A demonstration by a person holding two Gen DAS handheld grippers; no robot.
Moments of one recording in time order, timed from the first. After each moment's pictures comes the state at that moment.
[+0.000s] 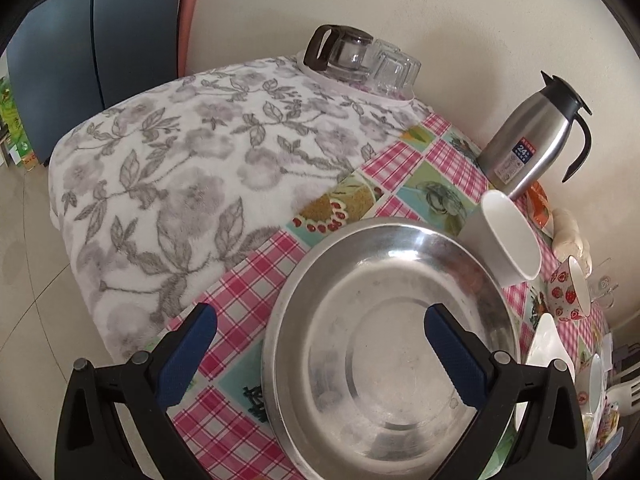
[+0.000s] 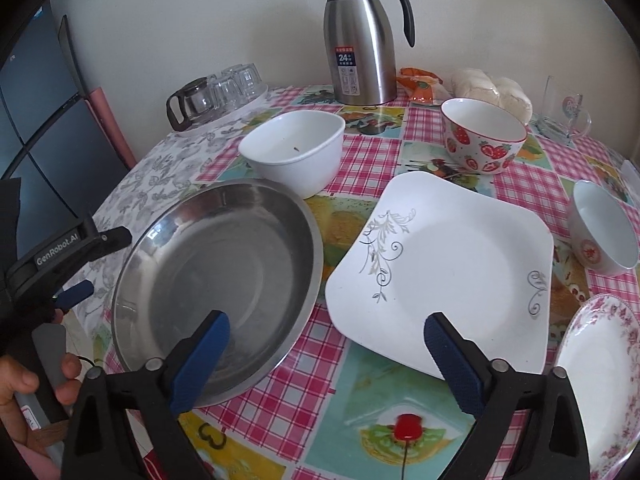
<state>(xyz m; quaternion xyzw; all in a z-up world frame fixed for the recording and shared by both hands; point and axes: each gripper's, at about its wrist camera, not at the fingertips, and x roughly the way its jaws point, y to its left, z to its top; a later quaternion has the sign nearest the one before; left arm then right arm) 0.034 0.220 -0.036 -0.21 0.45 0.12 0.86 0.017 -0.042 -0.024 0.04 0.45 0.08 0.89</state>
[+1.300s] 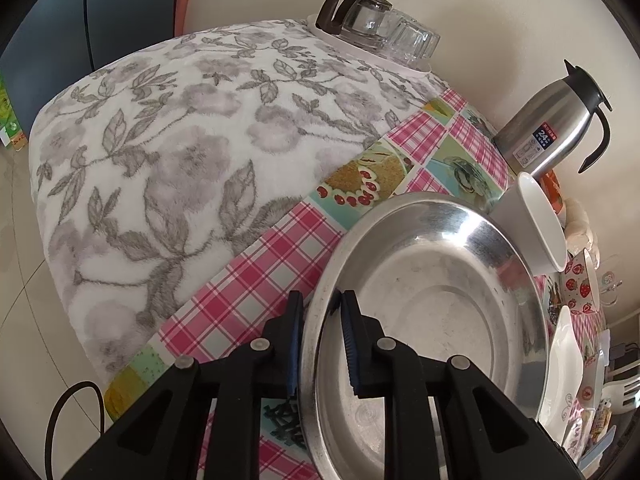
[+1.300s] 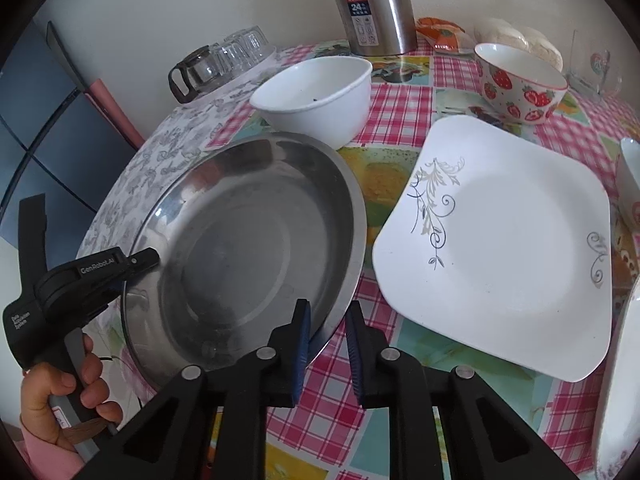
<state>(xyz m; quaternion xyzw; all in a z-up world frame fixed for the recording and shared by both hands) 0.045 0.243 -0.072 -0.24 0.49 0.10 0.84 0.029 -0.027 -0.050 0.08 0.51 0.10 0.85</state>
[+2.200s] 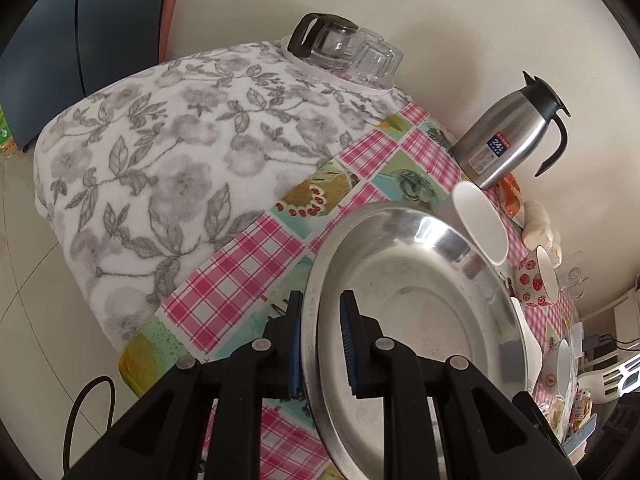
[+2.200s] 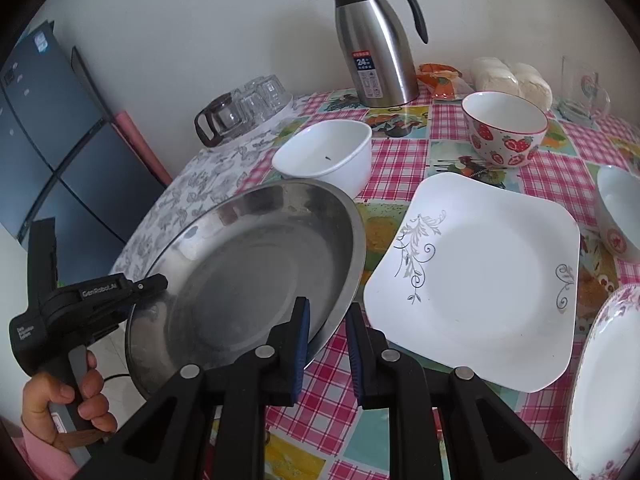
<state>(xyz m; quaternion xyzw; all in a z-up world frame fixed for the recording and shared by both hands) 0.022 0.225 -0.016 -0.24 0.47 0.07 0.85 0.012 -0.057 -0.006 0.12 0.45 0.13 0.88</state>
